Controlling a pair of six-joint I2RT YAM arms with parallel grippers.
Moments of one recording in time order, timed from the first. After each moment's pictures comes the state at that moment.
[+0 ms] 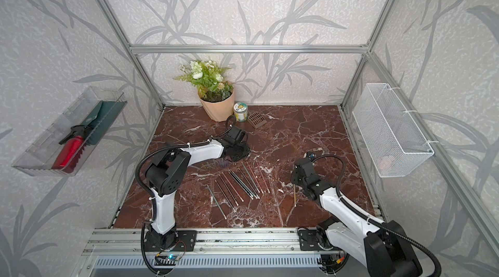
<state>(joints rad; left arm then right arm) -0.60 2.01 1.28 -0.28 0.09 -0.98 0.43 0.98 0.41 -0.30 0.25 0.70</state>
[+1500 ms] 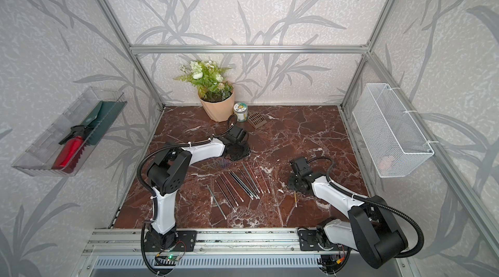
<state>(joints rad) -0.59 2.03 1.32 -0.34 0.08 -0.95 0.43 1.25 0.50 -0.42 0.03 0.67</state>
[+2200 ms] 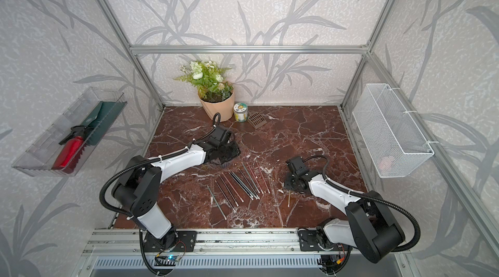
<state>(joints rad) -0.53 1.67 1.06 -0.29 0.12 -0.94 0.49 1.29 0.53 -0.42 0.02 0.64</state>
